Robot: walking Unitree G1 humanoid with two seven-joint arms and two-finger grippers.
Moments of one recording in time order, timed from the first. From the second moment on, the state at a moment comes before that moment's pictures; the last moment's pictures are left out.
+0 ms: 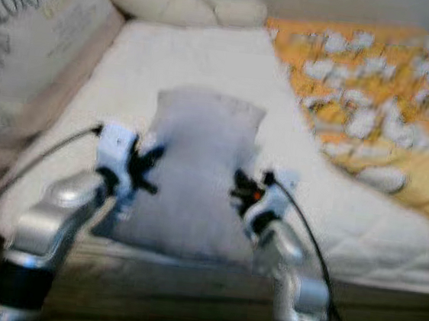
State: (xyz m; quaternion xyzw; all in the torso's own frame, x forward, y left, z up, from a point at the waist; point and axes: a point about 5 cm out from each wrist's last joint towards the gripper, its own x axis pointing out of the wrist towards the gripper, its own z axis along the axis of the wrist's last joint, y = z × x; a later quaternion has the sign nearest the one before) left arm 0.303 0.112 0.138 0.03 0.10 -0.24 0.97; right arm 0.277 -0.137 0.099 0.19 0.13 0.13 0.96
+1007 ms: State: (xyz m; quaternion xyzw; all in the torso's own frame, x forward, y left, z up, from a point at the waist) left arm 0.309 0.123 0.137 0.02 0.10 -0.20 0.97; right arm 0.286 -0.125 0.097 0.19 0.14 0.15 0.96
